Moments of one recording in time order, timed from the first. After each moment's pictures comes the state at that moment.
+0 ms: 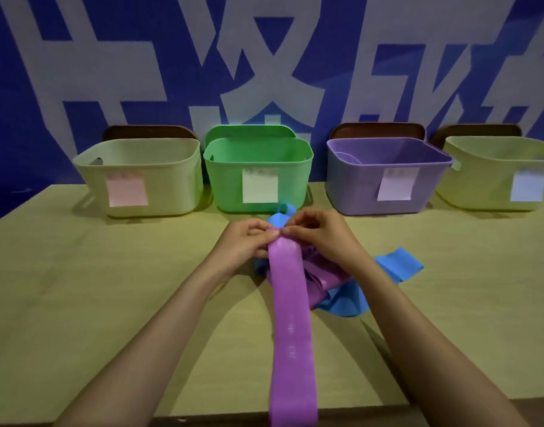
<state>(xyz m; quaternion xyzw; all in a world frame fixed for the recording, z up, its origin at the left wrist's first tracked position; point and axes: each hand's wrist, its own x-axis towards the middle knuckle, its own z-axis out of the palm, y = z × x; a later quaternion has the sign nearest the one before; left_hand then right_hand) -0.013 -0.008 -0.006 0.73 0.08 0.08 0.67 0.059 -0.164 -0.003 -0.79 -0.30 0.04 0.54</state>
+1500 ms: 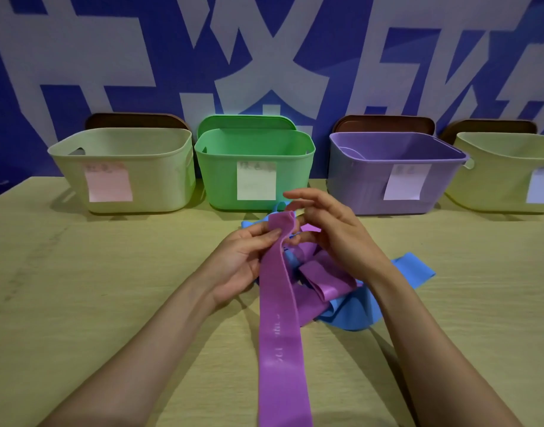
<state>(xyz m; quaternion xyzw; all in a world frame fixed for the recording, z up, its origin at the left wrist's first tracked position) -0.008 -0.017 -0.018 0.48 0.01 -0.02 0.88 0.060 -0.171 0.002 -0.62 -0.35 0.15 0.69</state>
